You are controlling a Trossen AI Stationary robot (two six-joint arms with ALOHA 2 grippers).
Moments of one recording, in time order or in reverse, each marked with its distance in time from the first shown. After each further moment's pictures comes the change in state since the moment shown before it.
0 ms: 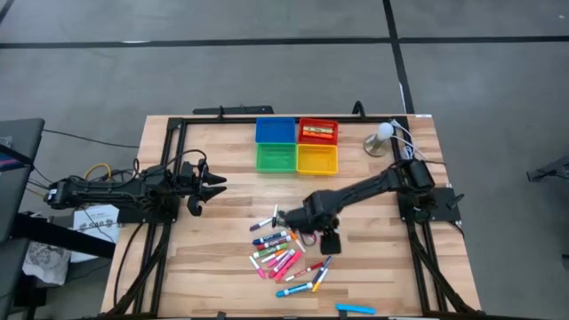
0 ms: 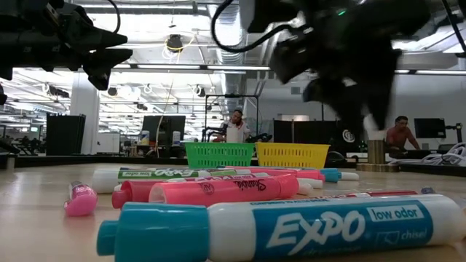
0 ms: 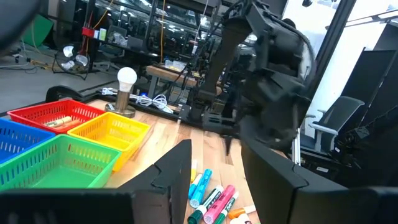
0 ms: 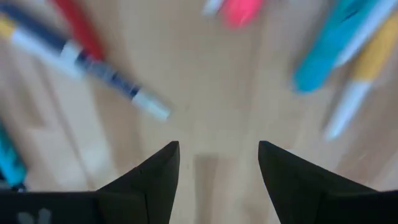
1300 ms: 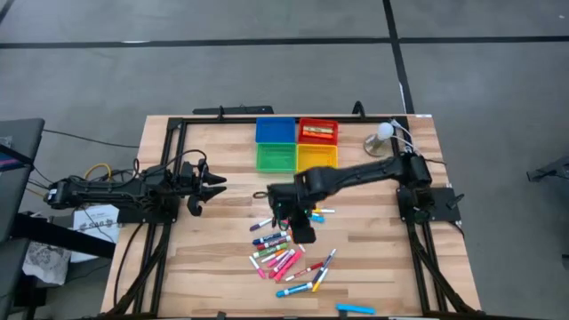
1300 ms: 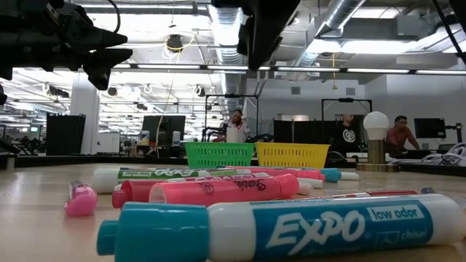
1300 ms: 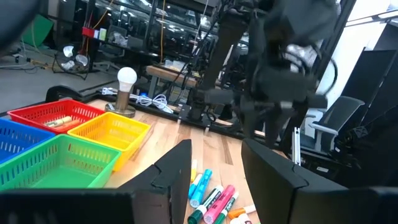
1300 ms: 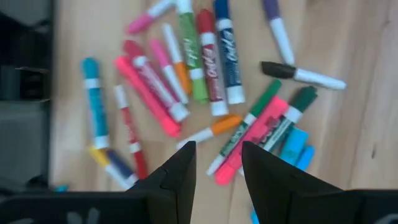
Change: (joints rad) left arm 0.000 0.000 0.000 0.000 0.000 0.000; right arm -0.116 0.000 0.271 0.213 0.001 -0.114
